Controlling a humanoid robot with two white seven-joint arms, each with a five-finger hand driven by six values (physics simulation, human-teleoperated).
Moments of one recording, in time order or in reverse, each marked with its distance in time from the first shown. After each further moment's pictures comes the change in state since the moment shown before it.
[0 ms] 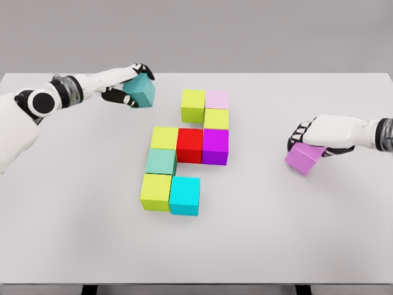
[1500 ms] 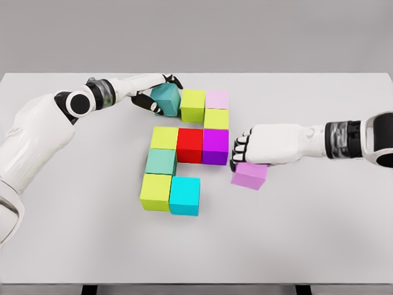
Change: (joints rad) left arm -0.021 -0.156 -0.001 0.106 -0.052 0.010 0.006; right arm -0.127 0.074 0.182 -0.266 -0.075 0.000 0.000
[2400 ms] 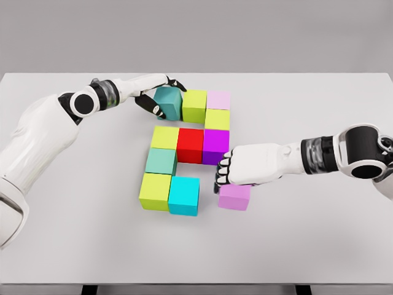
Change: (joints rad) left arm -0.002 -0.019 -0.003 0.015 0.035 0.012 -0.004; right arm -0.011 0.050 0.106 0.000 -0.001 0.000 0.000
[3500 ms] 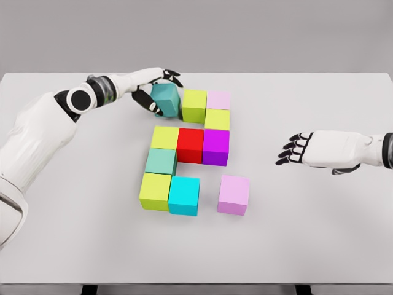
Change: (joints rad) left arm -0.002 0.001 0.040 0.001 0.015 0.031 0.000; right arm 0.196 -0.257 -0.266 0.038 0.043 0.000 0.000
